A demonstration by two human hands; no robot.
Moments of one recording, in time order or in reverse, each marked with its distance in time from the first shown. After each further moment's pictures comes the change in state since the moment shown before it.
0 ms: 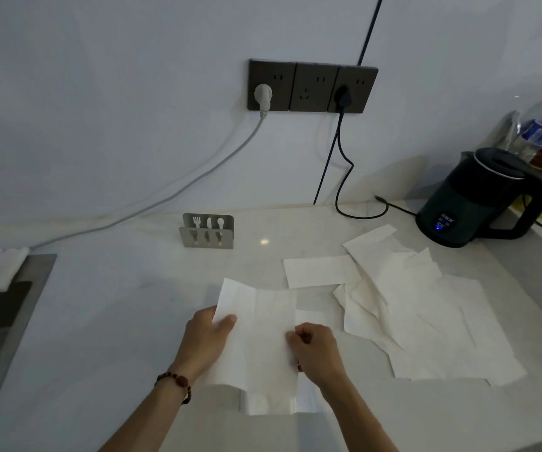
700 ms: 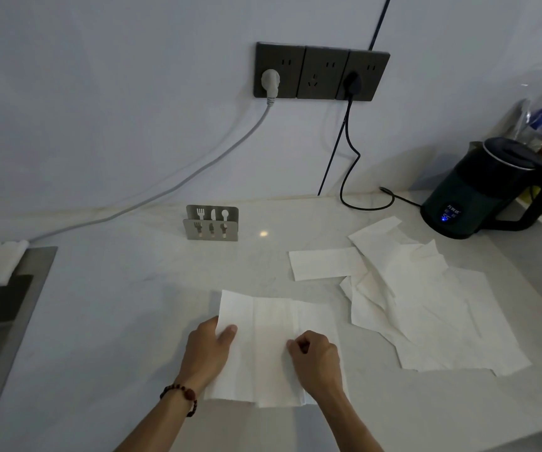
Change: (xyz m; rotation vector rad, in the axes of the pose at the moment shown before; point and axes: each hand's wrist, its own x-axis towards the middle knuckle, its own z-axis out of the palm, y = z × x) left_hand -0.002 -0.038 0.007 0.097 -0.009 0.003; right_hand -0.006 0.022 0.031 -0.286 0.150 0.036
